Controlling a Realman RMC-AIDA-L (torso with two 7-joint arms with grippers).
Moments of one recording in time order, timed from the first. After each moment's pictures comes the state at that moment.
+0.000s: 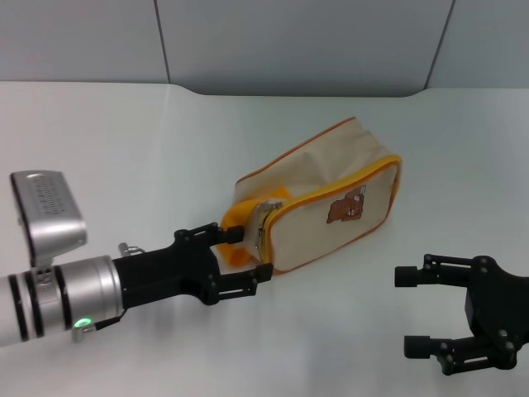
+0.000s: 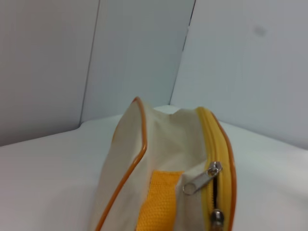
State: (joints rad) left arm -0.58 -2.08 0.73 0.22 1.85 1.34 -0.99; right arm 0.46 2.00 -0.65 -0.54 -2.03 -1.93 1.12
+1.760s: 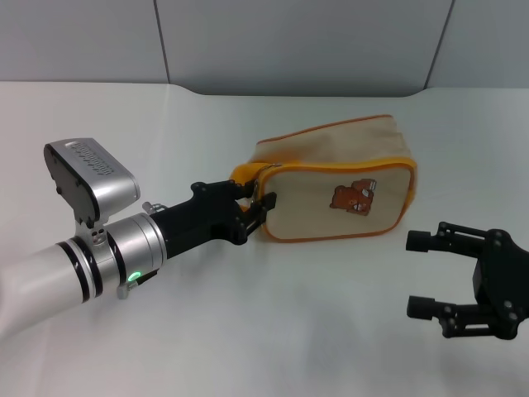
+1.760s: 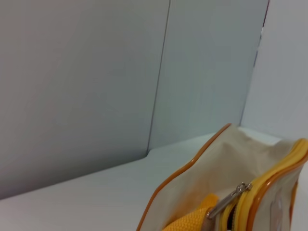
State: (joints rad) left arm -0.73 -2.08 0.66 -0.03 1.61 1.09 -0.75; right arm 0.45 2.01 -0.53 -0.53 -2.03 -1.93 1.07
